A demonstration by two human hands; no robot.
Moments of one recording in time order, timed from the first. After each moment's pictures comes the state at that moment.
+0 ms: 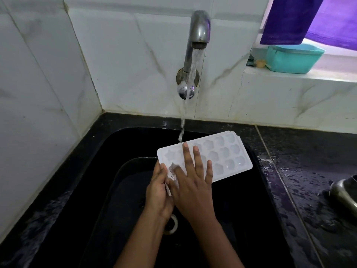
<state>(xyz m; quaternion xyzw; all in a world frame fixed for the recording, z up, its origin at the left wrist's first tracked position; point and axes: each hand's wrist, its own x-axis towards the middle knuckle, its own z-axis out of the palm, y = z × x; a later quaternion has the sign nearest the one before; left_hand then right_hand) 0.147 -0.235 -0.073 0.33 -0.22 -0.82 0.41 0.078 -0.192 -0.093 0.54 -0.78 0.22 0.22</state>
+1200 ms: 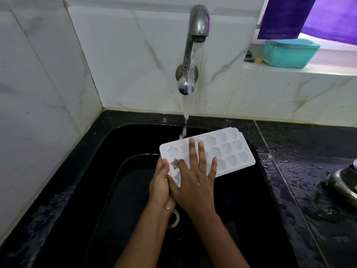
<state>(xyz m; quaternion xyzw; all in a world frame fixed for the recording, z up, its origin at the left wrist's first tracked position) 0.148 -0.229 -0.069 0.32 -0.23 -0.82 0.41 0.085 -0.190 -0.093 0.51 -0.80 0.26 0.19</state>
